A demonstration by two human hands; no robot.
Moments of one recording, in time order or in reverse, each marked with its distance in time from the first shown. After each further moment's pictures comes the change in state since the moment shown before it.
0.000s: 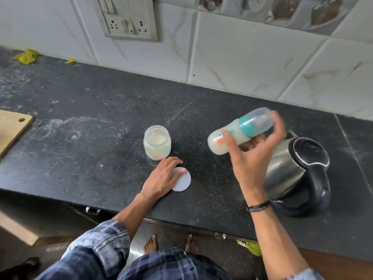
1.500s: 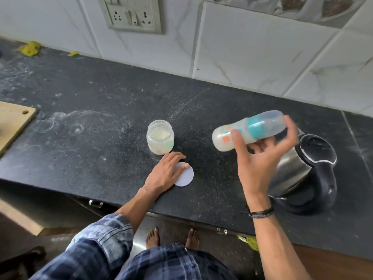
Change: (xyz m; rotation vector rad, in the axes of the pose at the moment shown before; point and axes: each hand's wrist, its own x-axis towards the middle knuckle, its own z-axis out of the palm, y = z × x) left_hand 0.000 0.009 -0.007 0.009 -0.011 -0.009; right_hand -0.017 0.000 0.000 0.117 0.082 -0.016
